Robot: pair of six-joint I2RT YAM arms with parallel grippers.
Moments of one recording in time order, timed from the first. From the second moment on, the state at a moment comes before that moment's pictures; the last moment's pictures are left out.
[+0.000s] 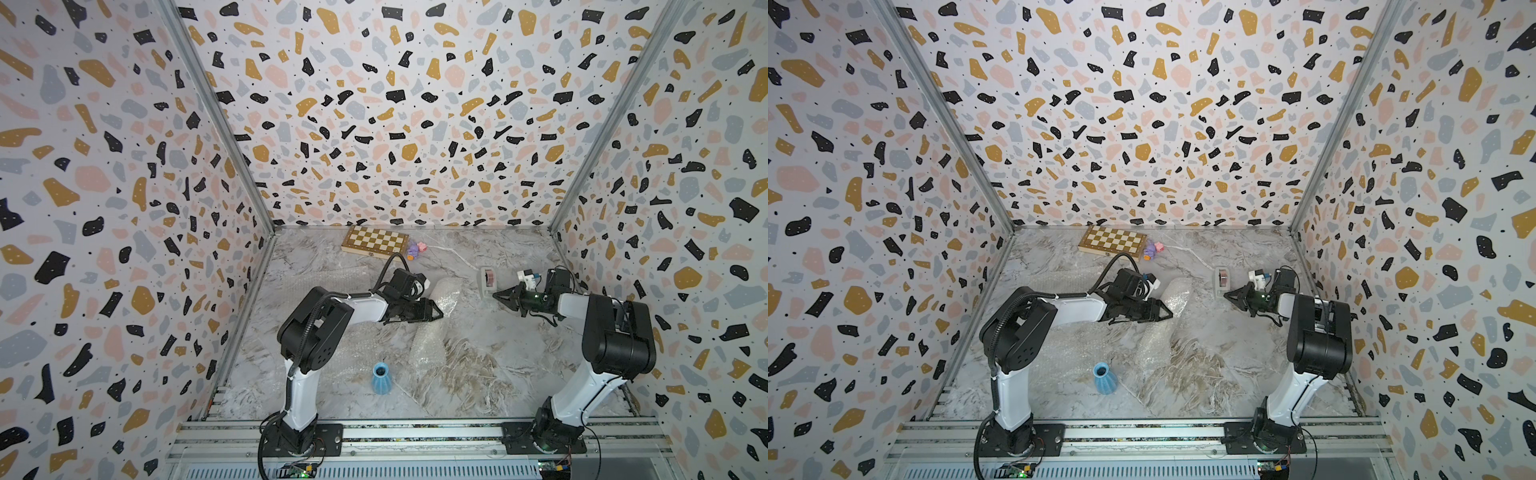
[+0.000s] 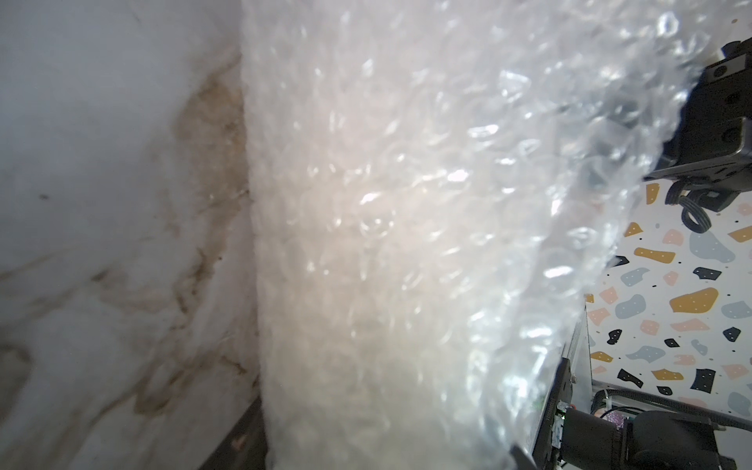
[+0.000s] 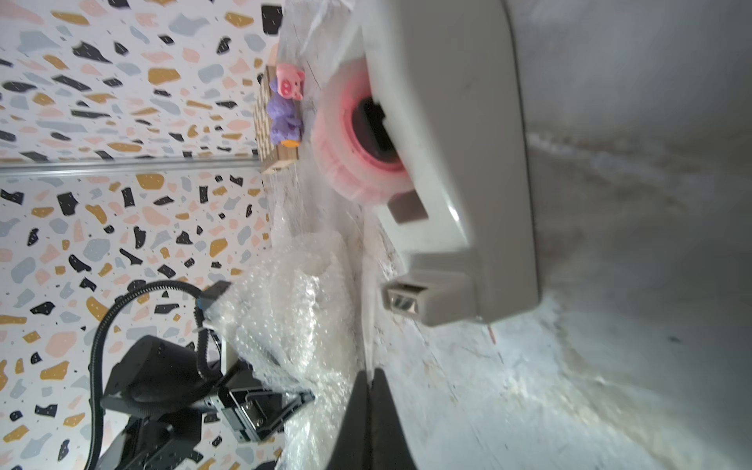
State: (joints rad) left arm -0.64 1.99 1.14 0.00 0.56 -0.55; right arm -0.20 1.79 0.88 -0.09 -1.02 0.53
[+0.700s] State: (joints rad) left arm -0.64 1.99 1.14 0.00 0.56 -0.56; right arm -0.18 1.82 0.77 0.12 -0.94 0.79
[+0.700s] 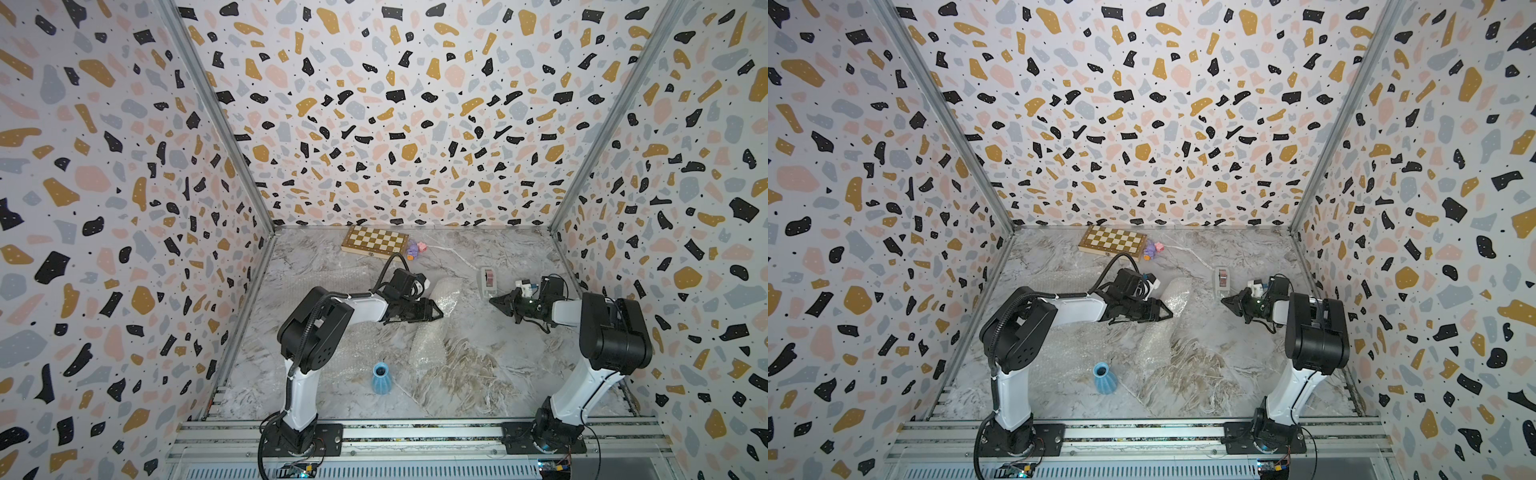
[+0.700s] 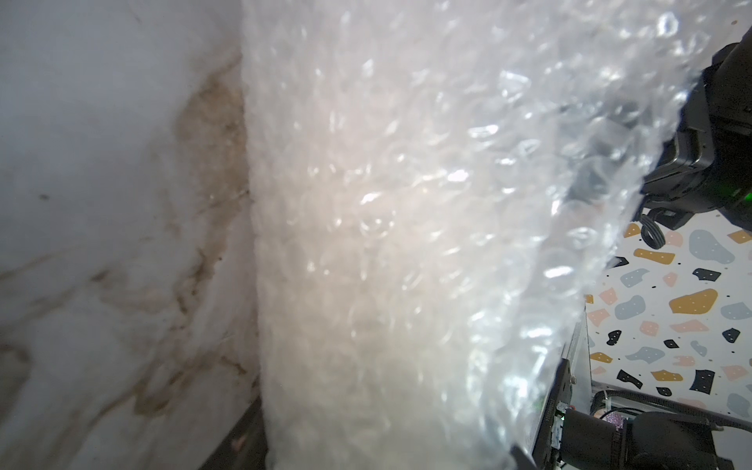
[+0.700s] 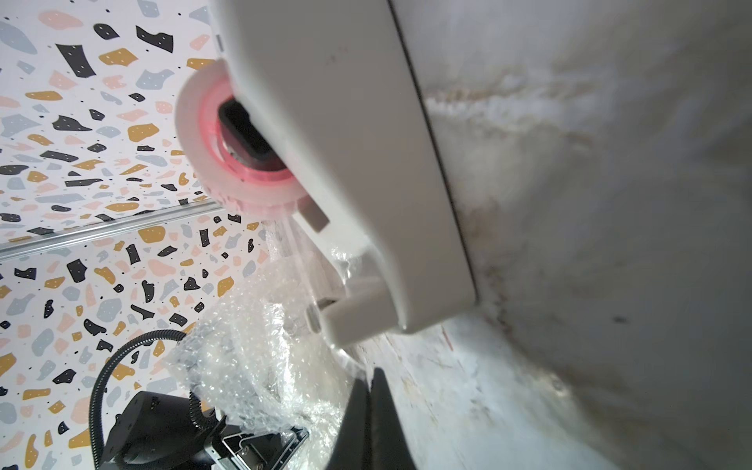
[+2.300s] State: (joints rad) left arm -0.65 2.04 1.26 -0.15 0.60 -0.34; right arm 0.28 1.51 0.79 -0.17 -0.79 0.49
